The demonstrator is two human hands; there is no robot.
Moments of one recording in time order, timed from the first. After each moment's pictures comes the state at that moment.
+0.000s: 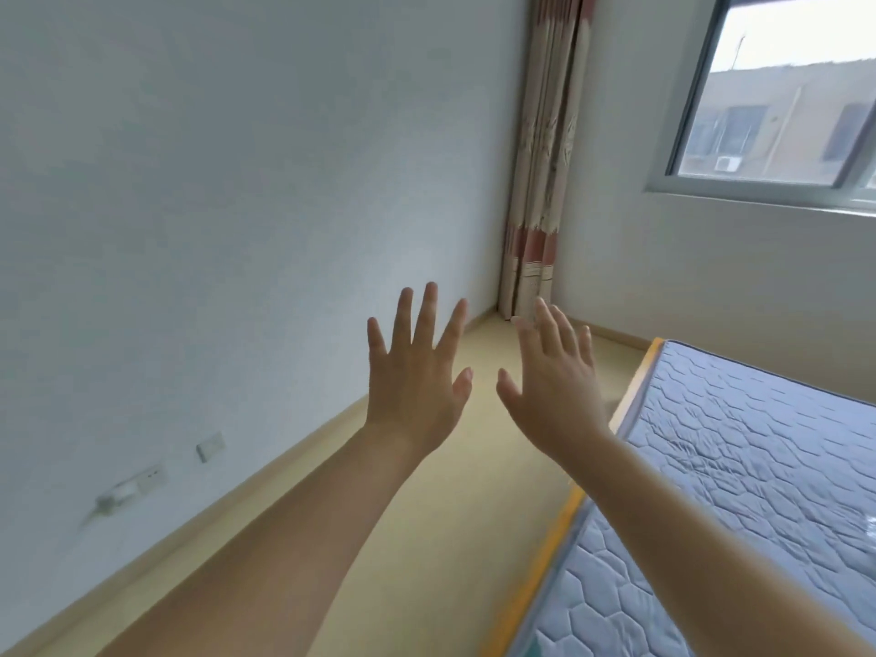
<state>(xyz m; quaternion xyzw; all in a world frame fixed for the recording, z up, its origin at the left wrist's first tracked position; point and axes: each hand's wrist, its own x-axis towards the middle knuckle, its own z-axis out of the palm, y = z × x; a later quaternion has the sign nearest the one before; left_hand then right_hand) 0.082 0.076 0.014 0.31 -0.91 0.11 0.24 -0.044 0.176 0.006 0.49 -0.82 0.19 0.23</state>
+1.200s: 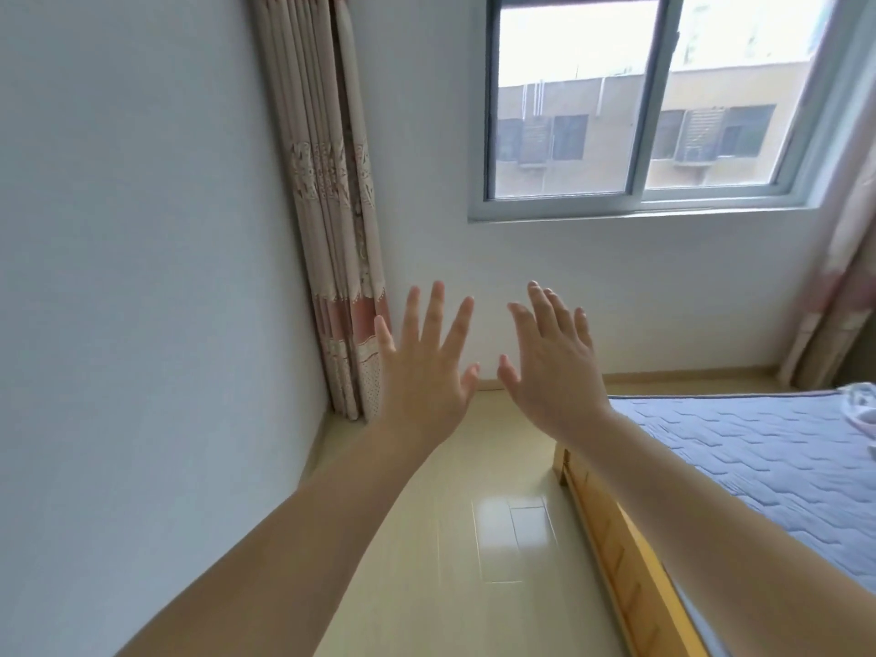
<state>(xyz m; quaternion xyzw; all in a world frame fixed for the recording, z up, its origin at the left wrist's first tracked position) -0.621 -0.562 0.046 -0.03 -0.95 0.03 0.29 -0.653 -0.407 0.048 0.21 -0.92 0.10 0.31</state>
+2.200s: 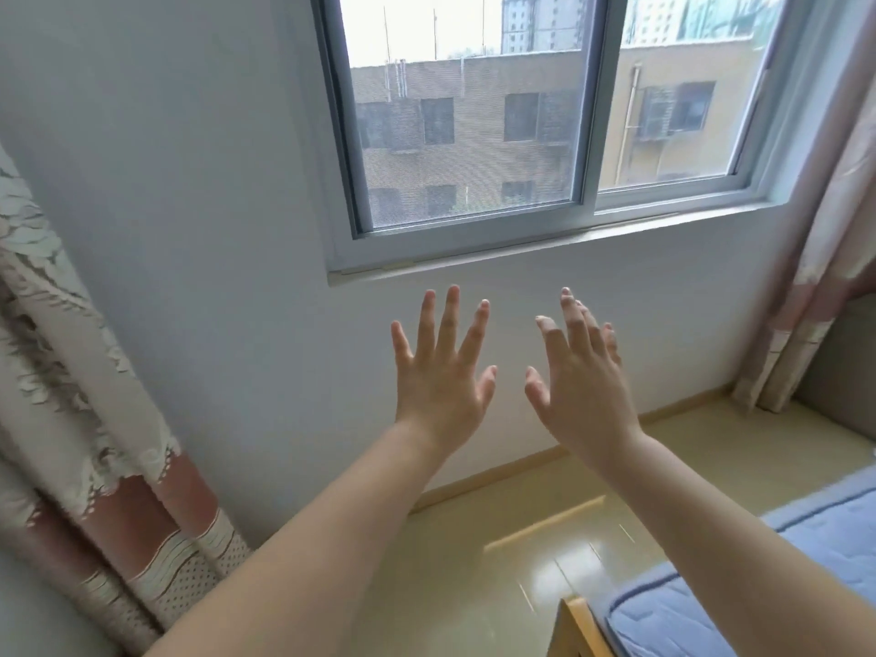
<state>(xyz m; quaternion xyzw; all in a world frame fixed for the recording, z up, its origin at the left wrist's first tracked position) -1.530 -0.517 0.008 -0.18 -0.95 -0.03 0.25 -1.501 -0.353 0.000 0.04 -0.94 0.06 0.33</state>
